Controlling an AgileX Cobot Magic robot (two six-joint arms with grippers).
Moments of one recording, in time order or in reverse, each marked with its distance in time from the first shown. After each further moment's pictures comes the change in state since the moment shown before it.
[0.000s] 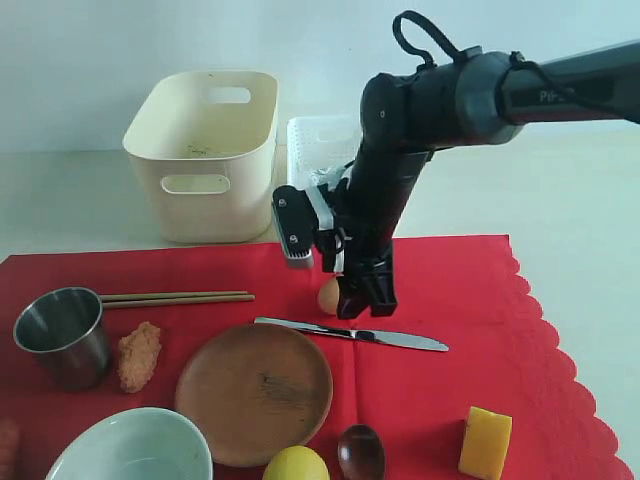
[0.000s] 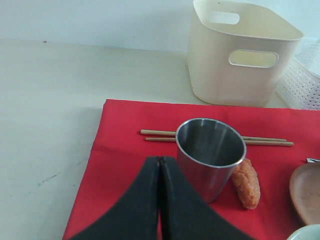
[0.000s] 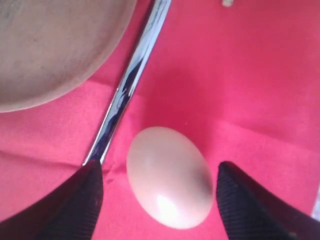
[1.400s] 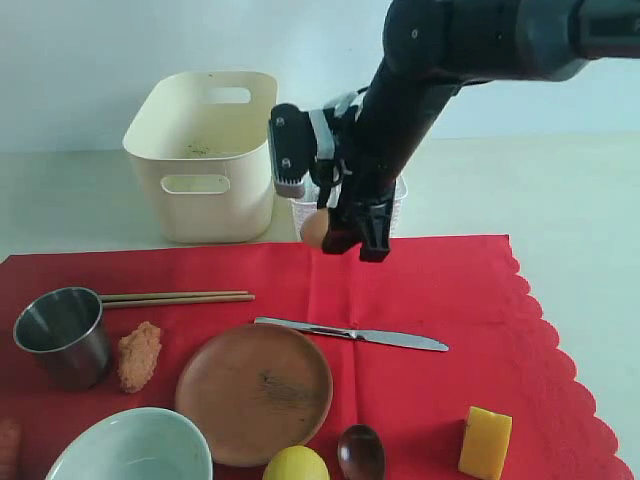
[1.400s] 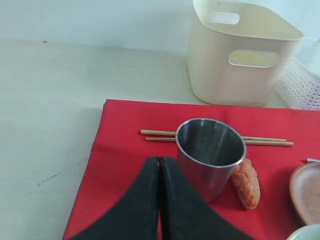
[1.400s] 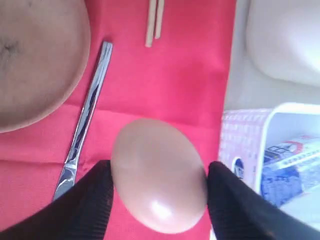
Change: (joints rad) left arm 0.000 0.000 0.000 0.000 0.000 0.000; right arm 0.002 -0.188 0.000 0.016 -0.009 0.106
